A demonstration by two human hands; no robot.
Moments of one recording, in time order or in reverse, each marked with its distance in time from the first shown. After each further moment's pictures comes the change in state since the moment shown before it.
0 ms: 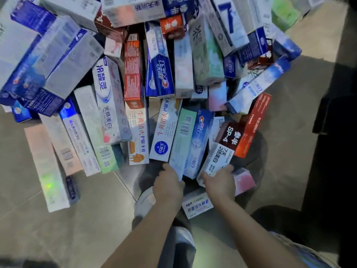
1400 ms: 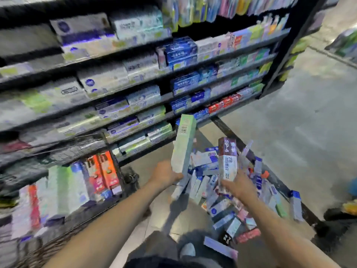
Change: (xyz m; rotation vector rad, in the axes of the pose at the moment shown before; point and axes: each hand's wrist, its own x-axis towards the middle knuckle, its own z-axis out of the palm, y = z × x) left_hand -0.699 -0.184 -0.377 -0.752 0.605 -0.072; right_hand -0.660 -0.129 -0.335 -0.584 -0.178 -1.174
